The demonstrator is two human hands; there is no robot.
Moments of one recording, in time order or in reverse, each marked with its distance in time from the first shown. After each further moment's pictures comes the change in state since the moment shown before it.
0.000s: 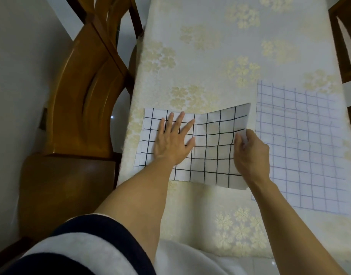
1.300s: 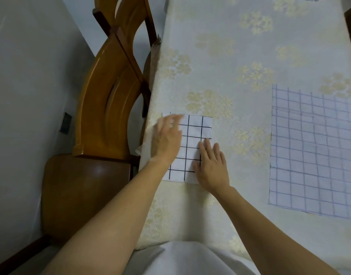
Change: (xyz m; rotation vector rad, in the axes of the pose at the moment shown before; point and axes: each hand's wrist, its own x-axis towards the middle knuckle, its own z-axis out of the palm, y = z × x) left_hand -0.024 -0.051 -0.059 -0.362 0.291 -0.150; right_hand -0.050 -0.019 0.118 -0.369 -0.464 -0.249
